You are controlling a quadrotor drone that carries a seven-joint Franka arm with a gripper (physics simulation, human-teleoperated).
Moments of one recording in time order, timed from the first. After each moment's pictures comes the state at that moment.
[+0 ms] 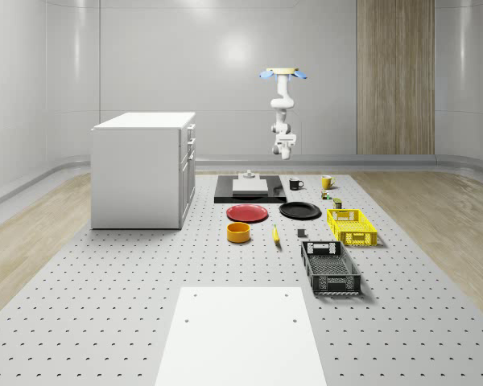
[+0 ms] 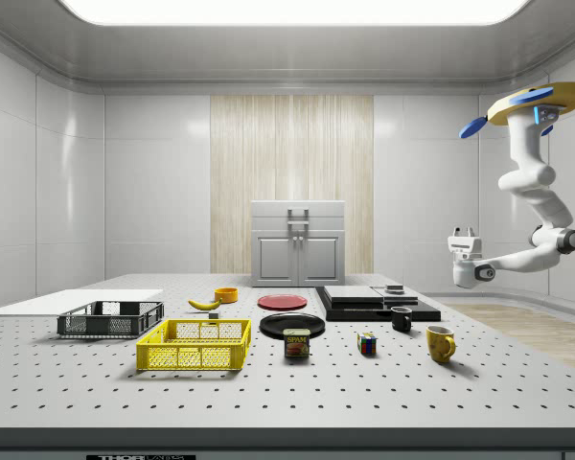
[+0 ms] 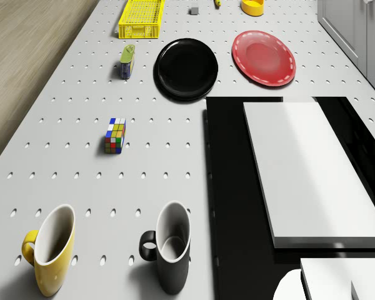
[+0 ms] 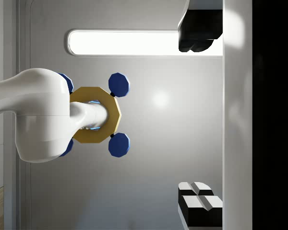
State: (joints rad) arm -0.01 -0.71 0.00 -2.07 0.00 1.37 0.78
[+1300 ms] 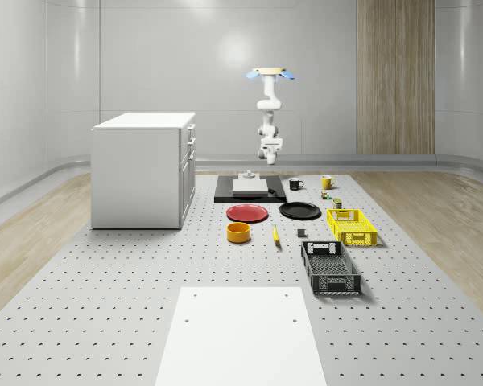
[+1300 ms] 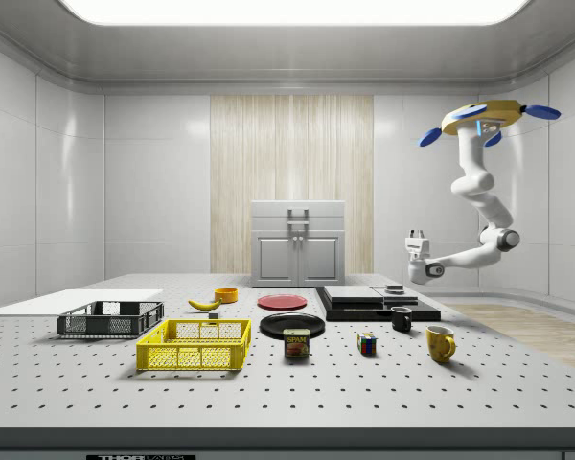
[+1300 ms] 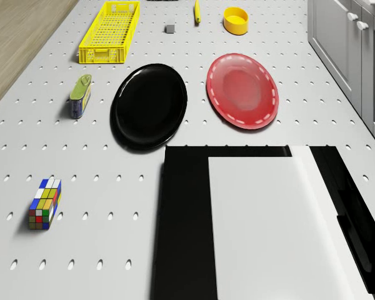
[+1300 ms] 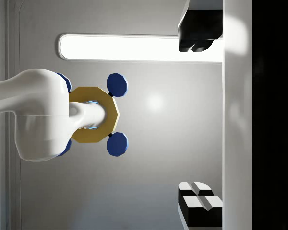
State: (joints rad) arm -0.01 -0.71 0.01 -2.05 0.00 1.37 0.78
